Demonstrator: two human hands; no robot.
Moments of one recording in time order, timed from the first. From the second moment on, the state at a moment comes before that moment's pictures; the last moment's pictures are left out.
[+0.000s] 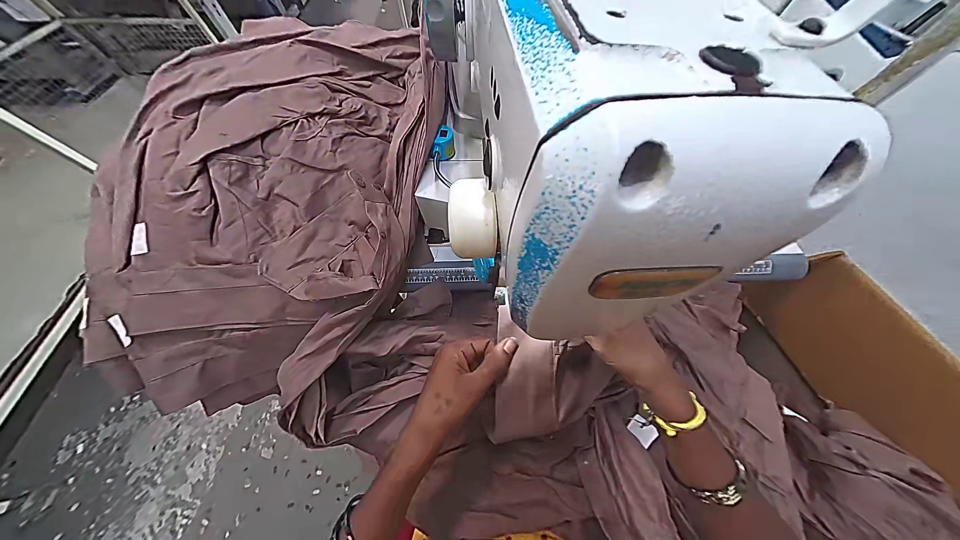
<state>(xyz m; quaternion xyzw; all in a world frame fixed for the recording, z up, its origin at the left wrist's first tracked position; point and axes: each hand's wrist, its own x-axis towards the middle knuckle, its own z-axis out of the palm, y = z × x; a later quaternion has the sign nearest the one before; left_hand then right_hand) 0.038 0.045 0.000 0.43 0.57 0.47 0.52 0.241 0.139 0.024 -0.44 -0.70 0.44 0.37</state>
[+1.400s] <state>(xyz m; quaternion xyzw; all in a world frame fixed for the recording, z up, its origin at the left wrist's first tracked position) 0.057 0.057 -0.016 0.42 0.64 0.52 0.38 0.362 0.272 -0.019 -0.56 -0.80 -0.05 0.20</state>
